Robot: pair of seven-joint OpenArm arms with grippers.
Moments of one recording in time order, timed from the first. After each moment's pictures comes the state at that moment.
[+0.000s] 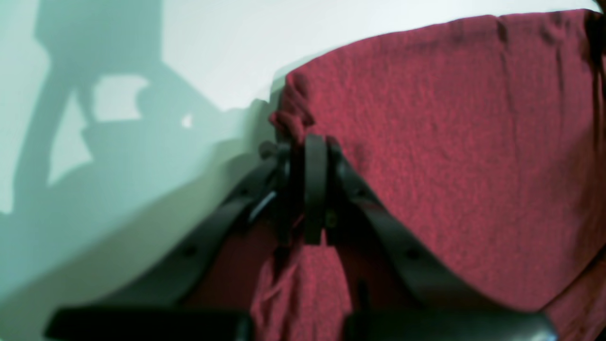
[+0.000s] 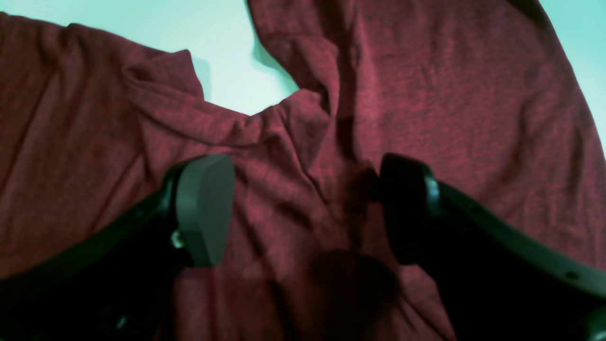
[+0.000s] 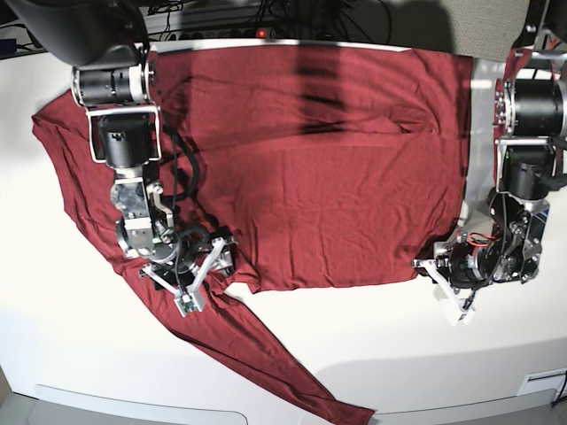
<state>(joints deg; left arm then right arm) -36.0 -14.9 3.3 35.9 -28.1 -28.3 46.8 28.4 8.5 -0.7 39.9 -5.0 30.0 -18.3</state>
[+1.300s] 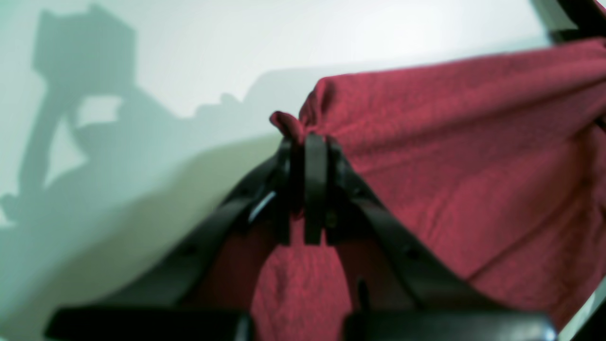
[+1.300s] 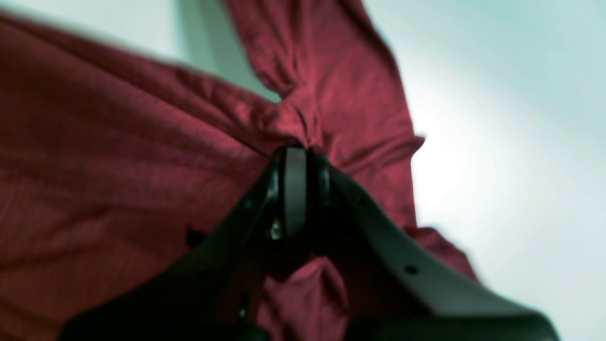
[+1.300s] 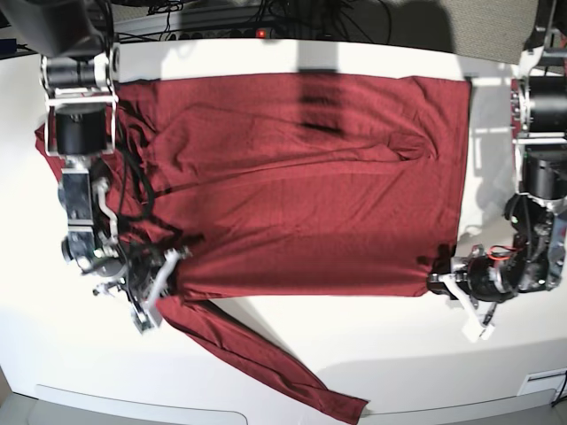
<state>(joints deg) -35.4 -19.9 3.4 43.2 -38.2 -30.8 51.7 22.2 18.8 -0.9 63.6 6.8 31.4 -35.6</state>
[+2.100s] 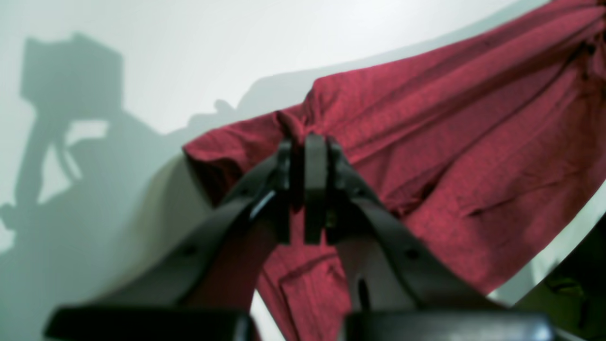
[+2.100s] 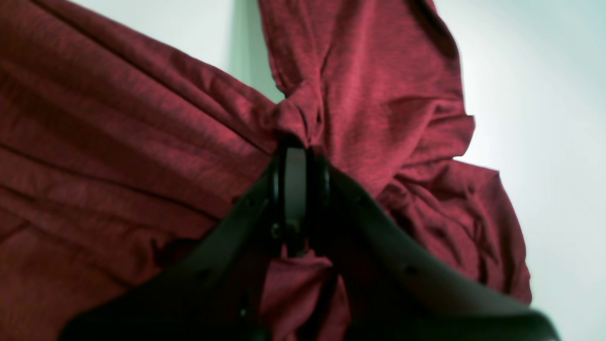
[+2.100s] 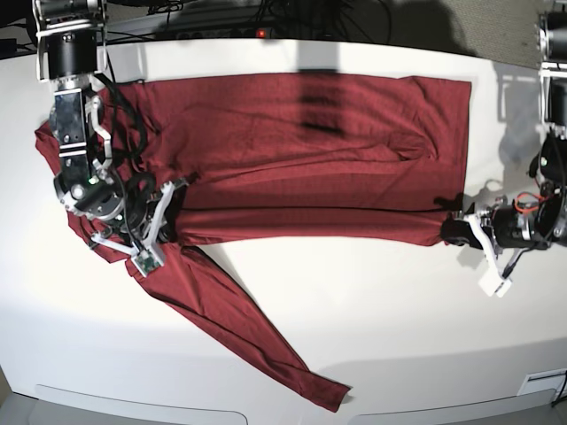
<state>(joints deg) -16.2 -27.4 2.0 70.2 -50.1 -31.5 62.7 4.8 22.1 -0.9 84.5 6.8 31.5 -39.4</state>
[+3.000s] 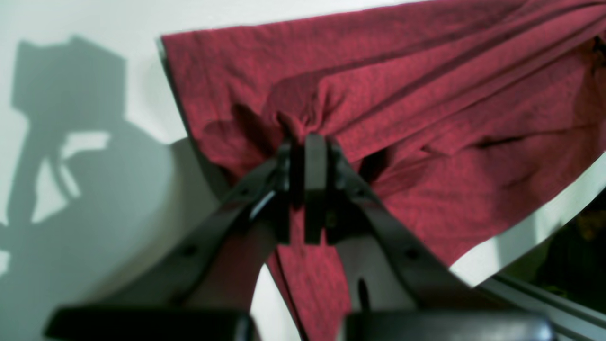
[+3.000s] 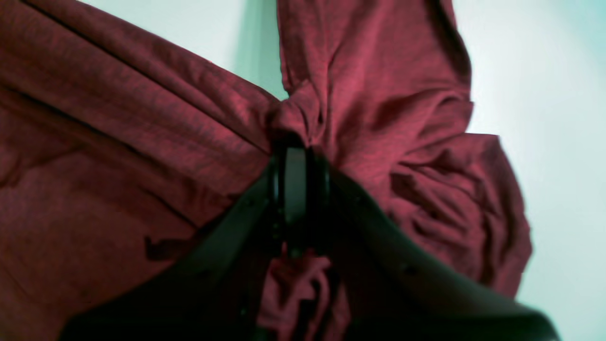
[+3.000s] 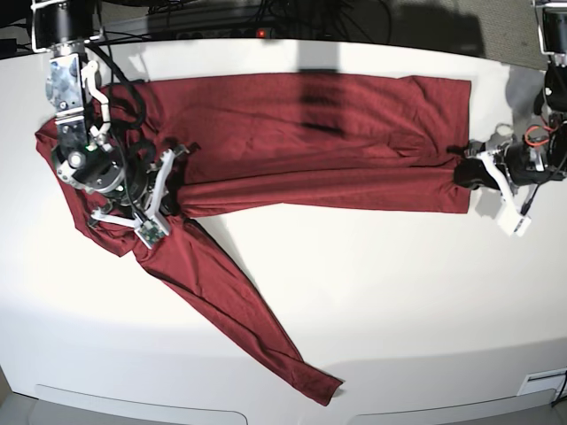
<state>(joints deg) 1.5 -26.6 -9.7 81.9 -50.4 -31.5 63.8 -3.0 25.0 -1.0 94.1 7.3 31.6 -43.3</state>
